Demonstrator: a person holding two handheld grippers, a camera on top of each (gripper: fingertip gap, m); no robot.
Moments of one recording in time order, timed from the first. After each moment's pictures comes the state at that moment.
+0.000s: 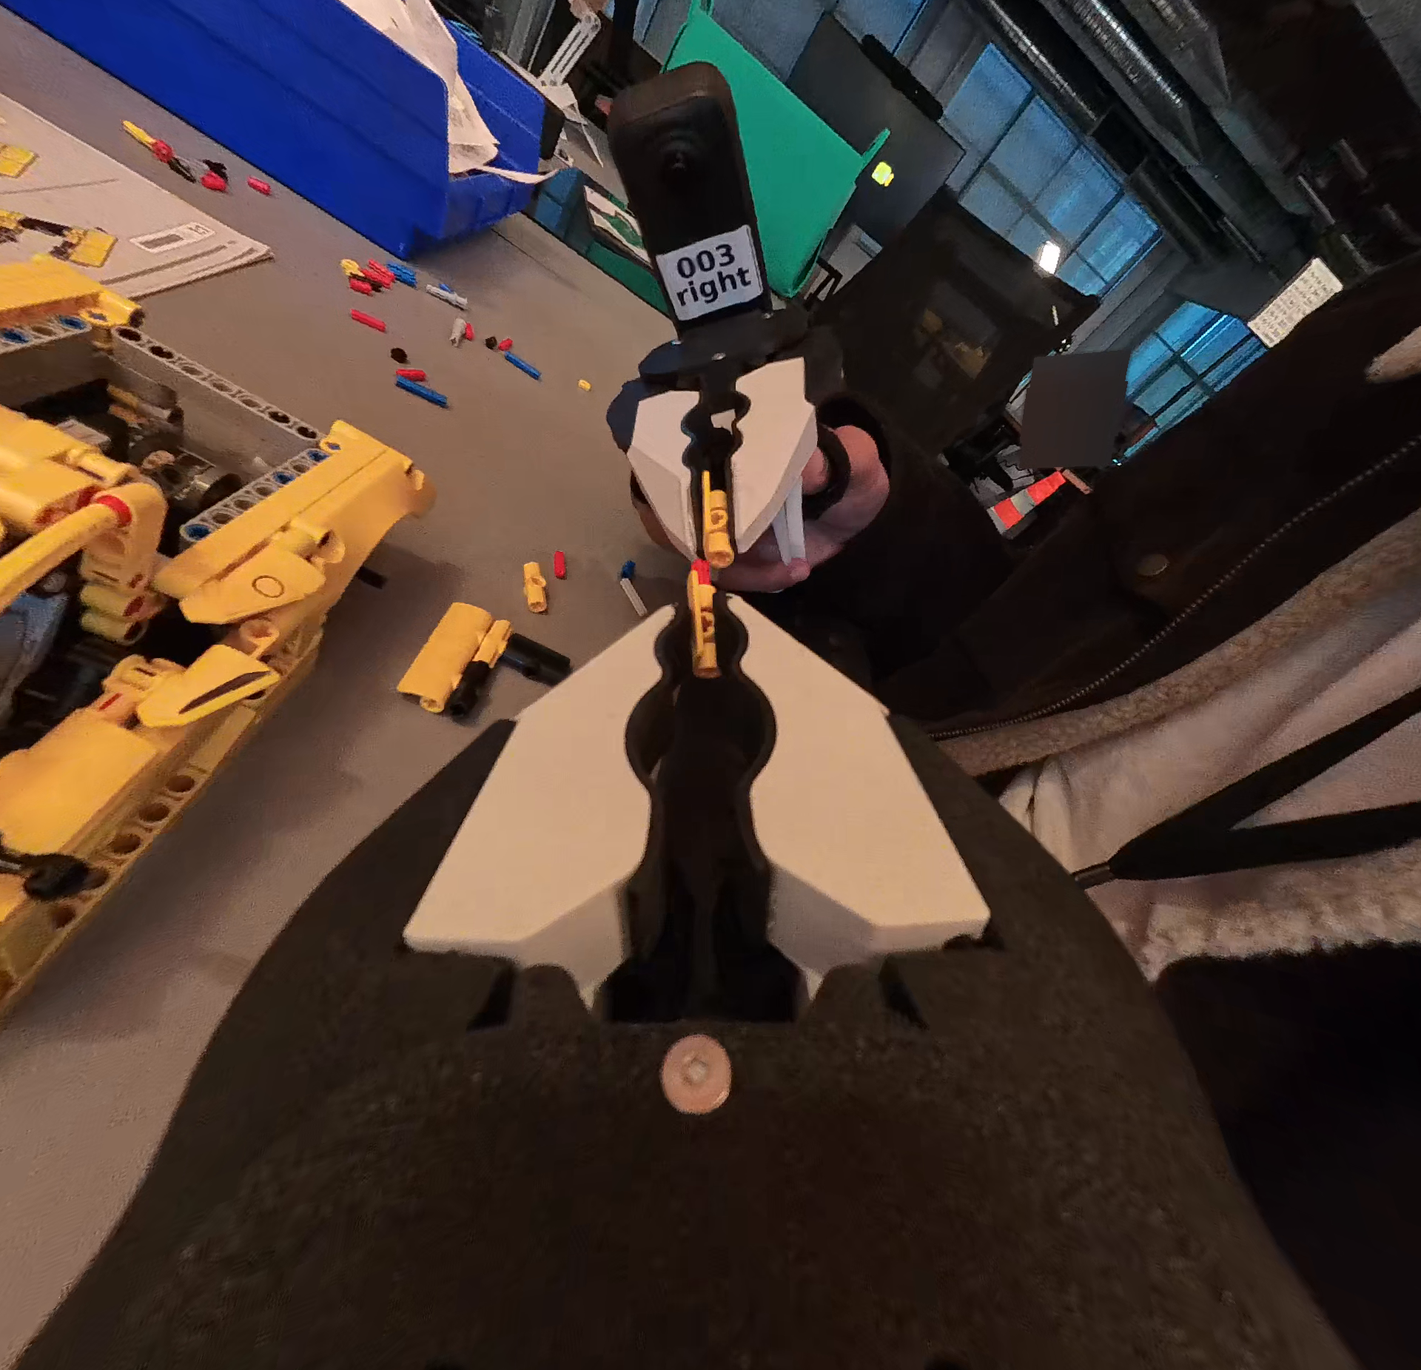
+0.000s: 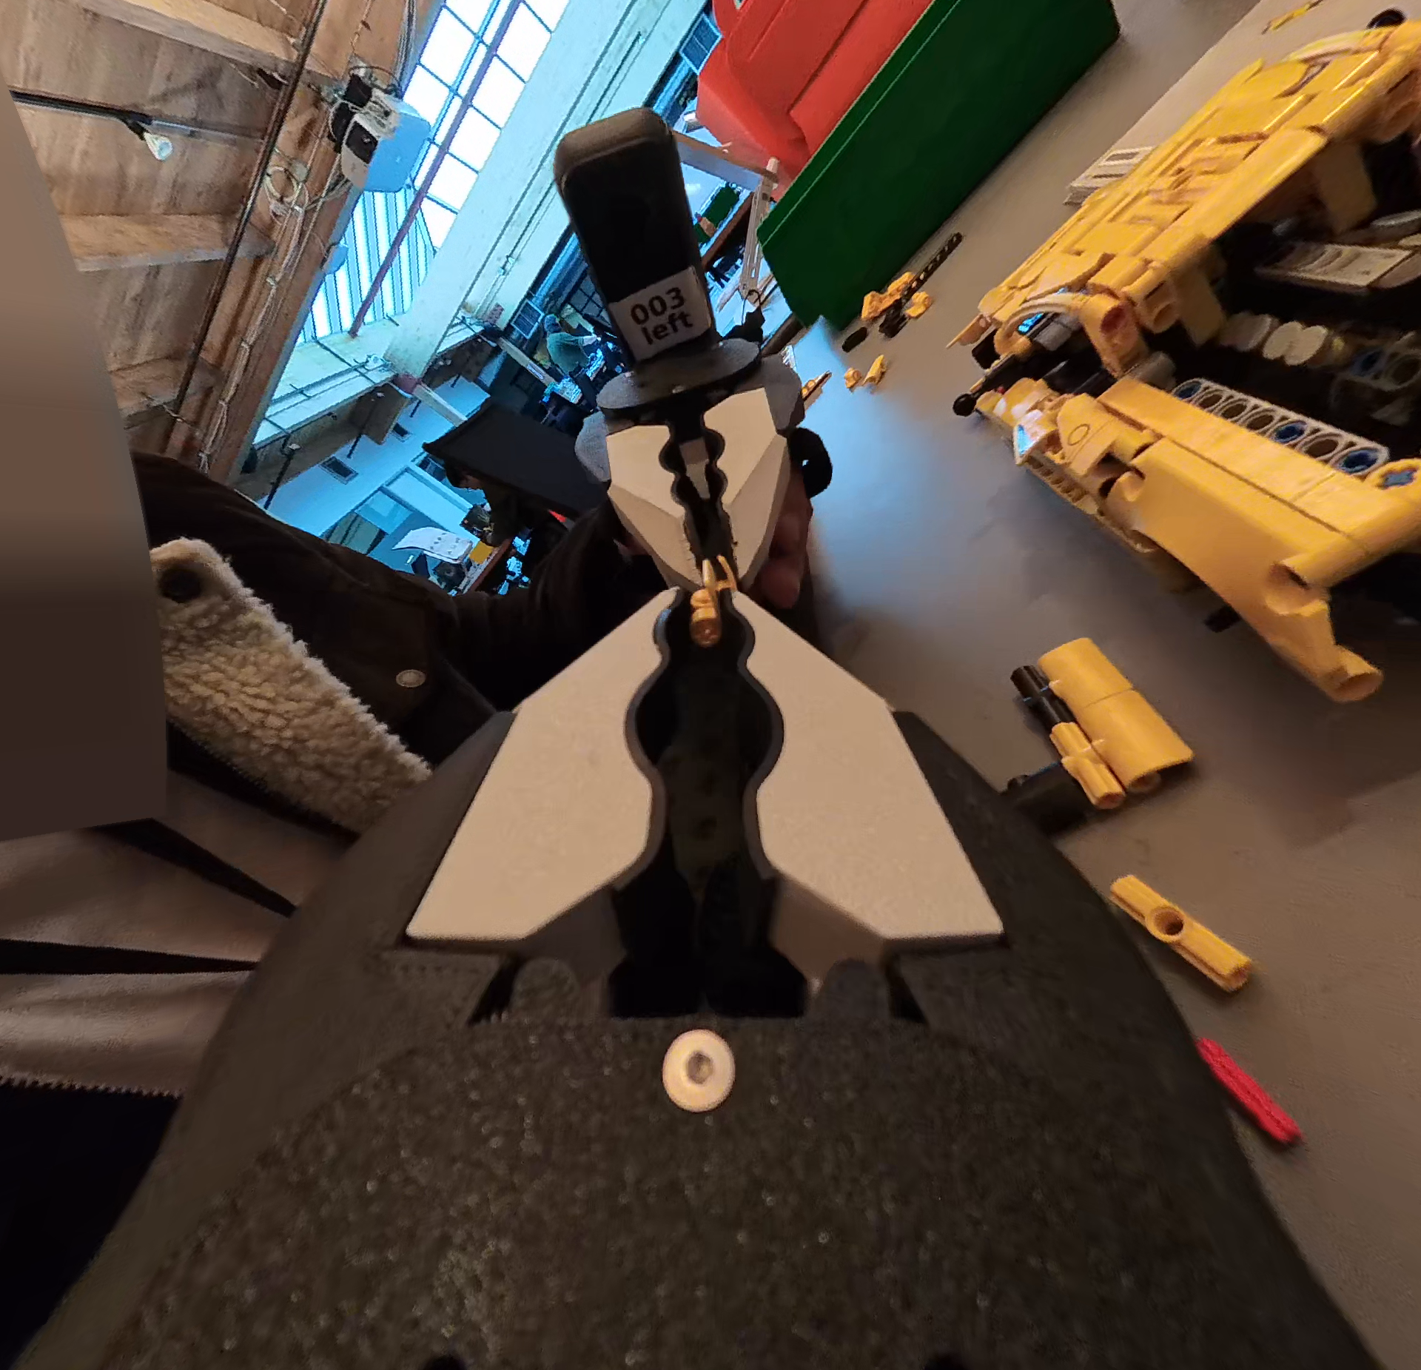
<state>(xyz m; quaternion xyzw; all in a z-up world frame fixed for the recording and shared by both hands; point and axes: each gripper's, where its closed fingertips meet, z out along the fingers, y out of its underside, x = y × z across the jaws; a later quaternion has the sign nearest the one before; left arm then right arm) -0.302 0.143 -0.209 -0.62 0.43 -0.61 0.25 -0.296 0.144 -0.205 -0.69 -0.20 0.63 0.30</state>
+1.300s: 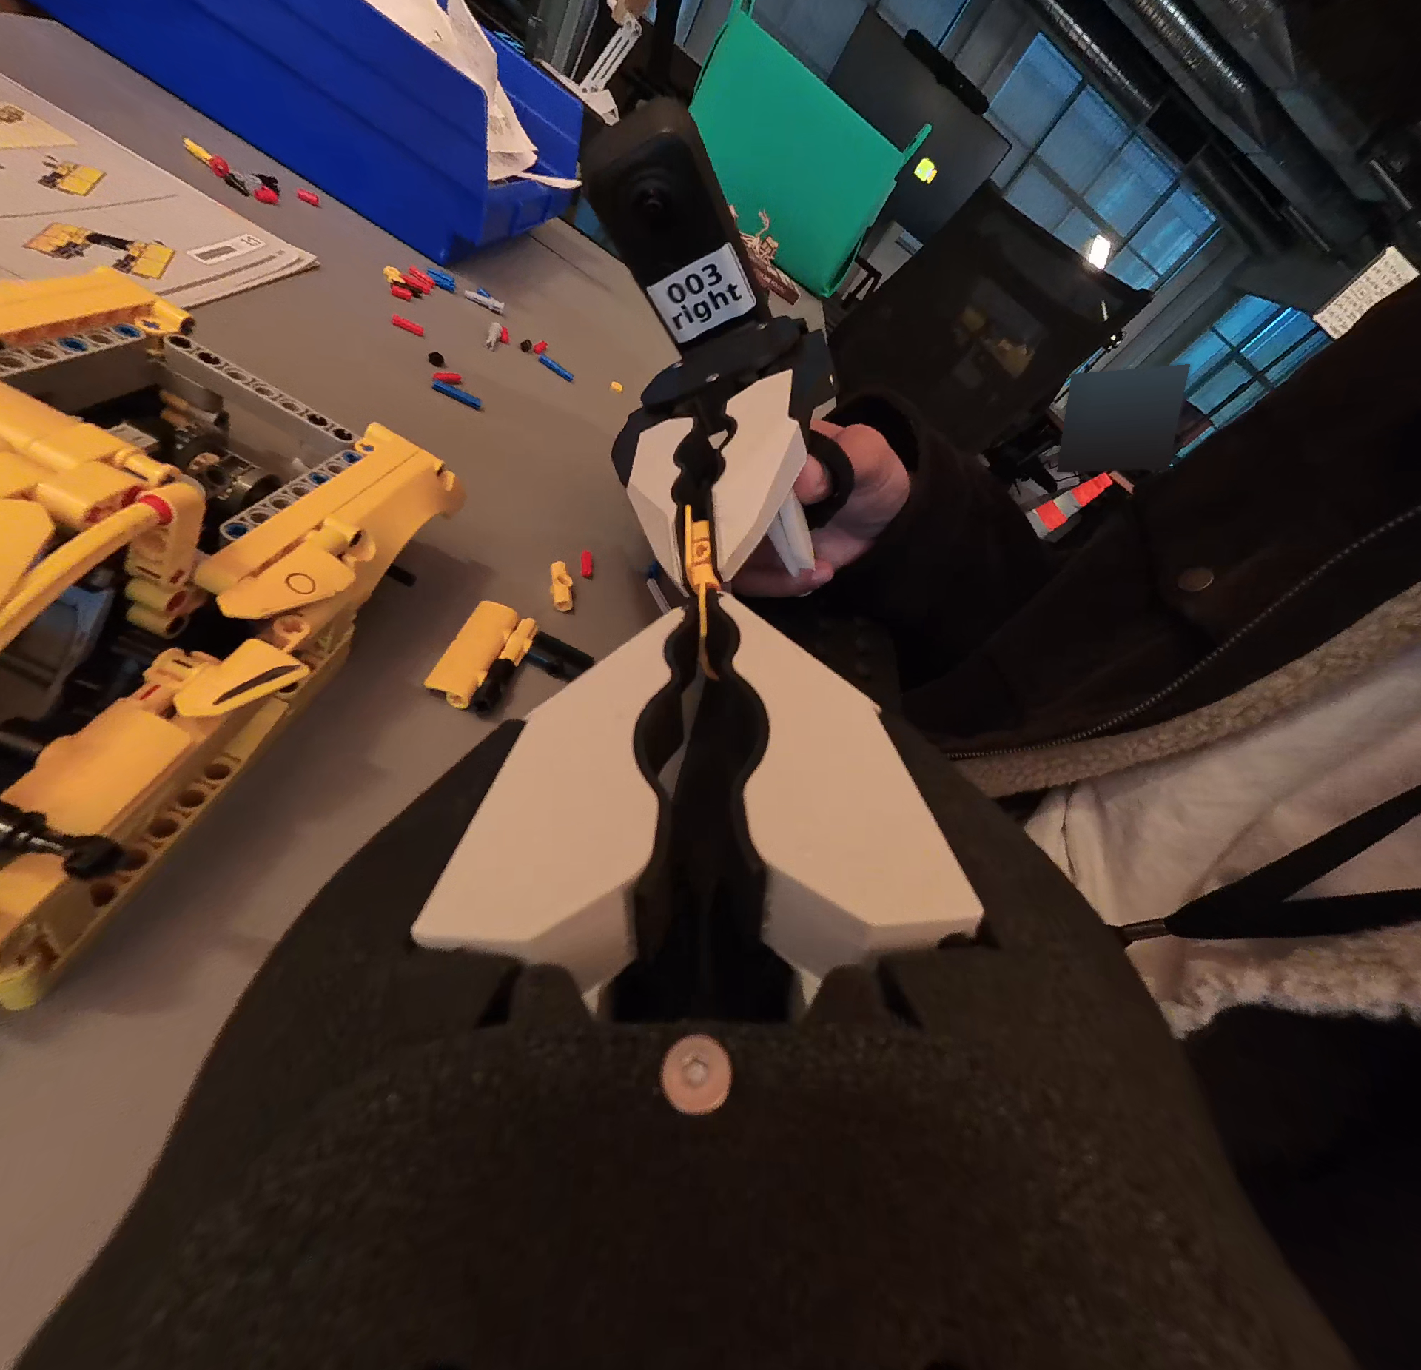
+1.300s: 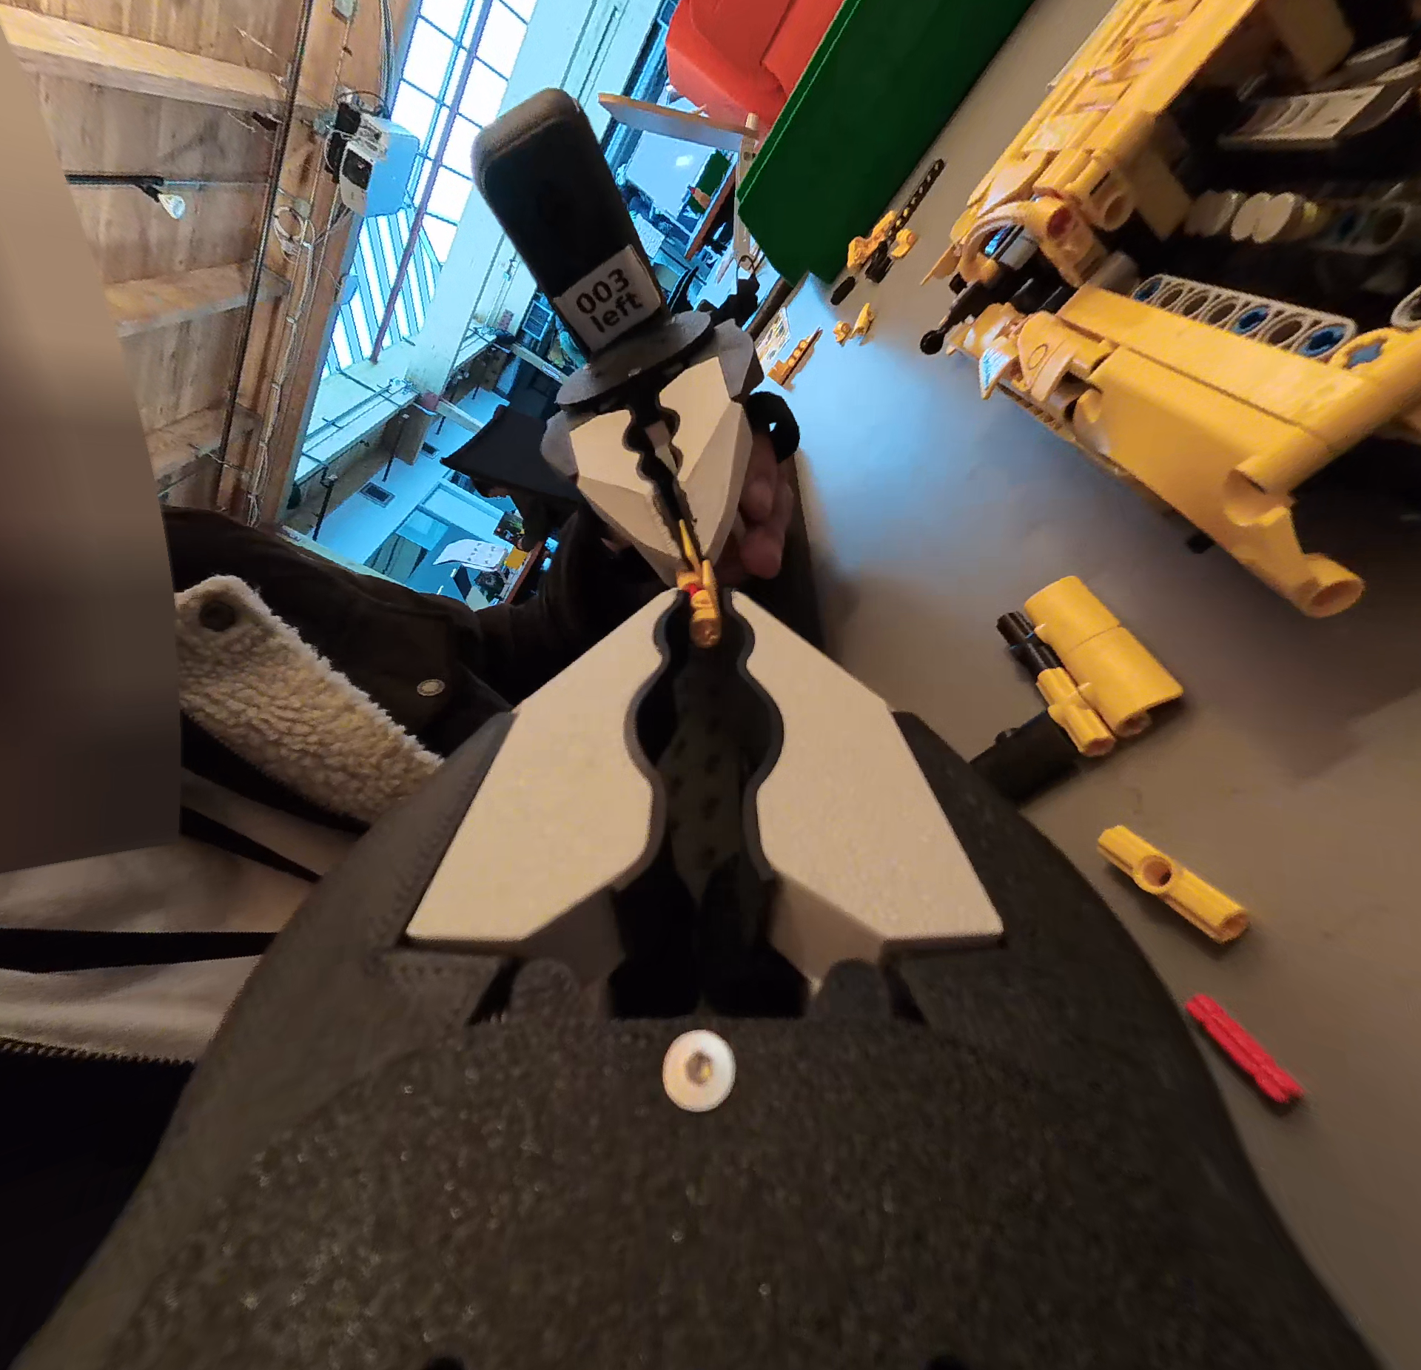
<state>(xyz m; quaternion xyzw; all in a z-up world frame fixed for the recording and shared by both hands) -0.301 0.147 -0.211 -0.63 0.43 -0.59 0.27 -0.296 0.146 -0.219 -0.71 -0.17 0.64 0.25</state>
